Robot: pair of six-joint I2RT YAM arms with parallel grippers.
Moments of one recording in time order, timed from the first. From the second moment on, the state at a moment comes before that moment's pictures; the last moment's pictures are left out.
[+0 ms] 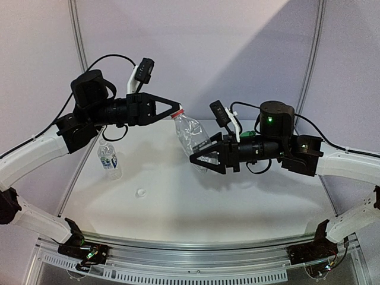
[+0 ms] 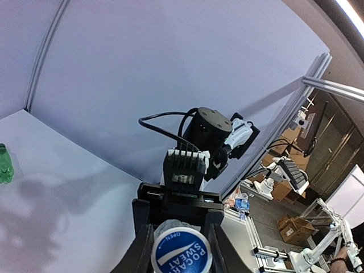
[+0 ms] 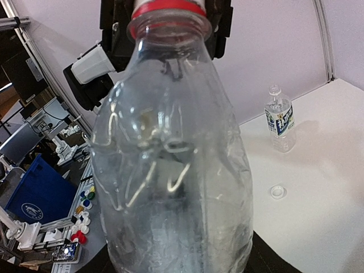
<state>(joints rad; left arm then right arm) -0.75 1.28 1.23 0.15 0.79 -0.67 1.01 1.33 1.10 0.07 -0.54 0.39</state>
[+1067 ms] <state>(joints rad) -0.85 1.32 1.37 -0.38 0.22 -0.90 1.10 1.44 1.23 -0.28 0.13 0.18</state>
